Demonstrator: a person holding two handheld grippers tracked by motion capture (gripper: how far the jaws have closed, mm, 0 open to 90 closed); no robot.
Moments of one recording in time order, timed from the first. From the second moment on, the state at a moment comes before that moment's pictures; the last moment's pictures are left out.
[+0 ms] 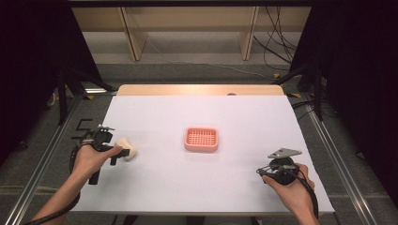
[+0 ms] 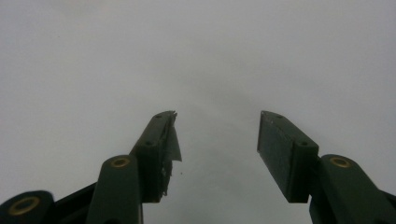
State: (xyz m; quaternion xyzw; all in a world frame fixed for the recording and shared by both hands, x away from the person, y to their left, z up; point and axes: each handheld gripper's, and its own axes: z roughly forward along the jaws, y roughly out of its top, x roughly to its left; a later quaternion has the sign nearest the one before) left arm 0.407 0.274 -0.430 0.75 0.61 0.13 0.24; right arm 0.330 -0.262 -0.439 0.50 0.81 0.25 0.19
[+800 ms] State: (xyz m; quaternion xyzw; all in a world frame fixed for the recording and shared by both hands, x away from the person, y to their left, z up) left arm 0.462 0.265 -0.433 0.70 0.69 0.08 0.15; right arm 0.331 -0.261 -0.442 0.49 0.81 0.25 0.18
